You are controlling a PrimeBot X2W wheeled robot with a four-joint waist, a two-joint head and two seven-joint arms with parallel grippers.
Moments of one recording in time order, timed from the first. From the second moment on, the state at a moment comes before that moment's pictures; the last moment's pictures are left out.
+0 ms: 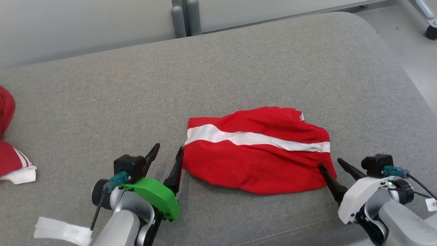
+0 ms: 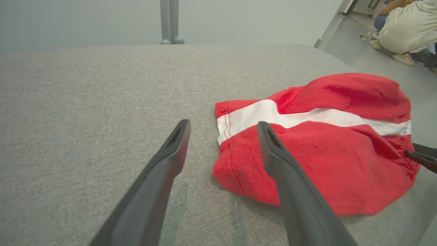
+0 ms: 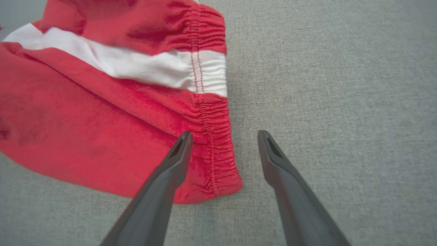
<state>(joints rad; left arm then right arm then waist) -0.21 0.05 -0.41 0.31 -0.43 -0.01 -0.10 -0.24 -0.35 0.59 0.62 0.61 0.12 -0.19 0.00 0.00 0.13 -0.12</state>
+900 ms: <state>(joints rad) -0.47 0.04 -0.41 0.52 -0.50 0.01 0.21 -0.30 -0.39 0.58 0.56 0.62 0.12 -0.23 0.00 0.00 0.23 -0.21</state>
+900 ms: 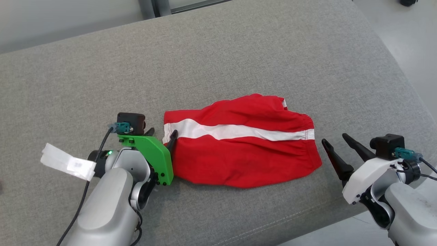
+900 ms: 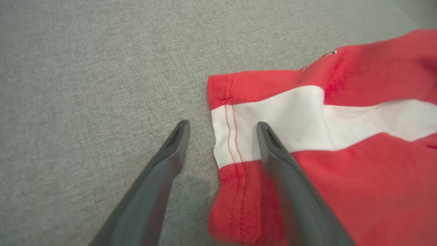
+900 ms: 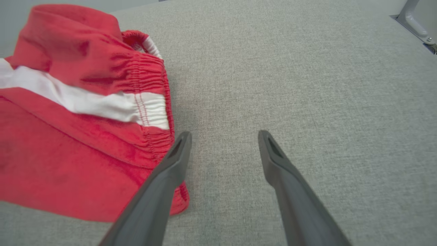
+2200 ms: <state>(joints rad) -0.52 0.04 -0.53 0.54 -0.37 0.02 0.08 -0.34 -0.38 0.57 0.51 0.69 0.12 -0.25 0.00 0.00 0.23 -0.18</state>
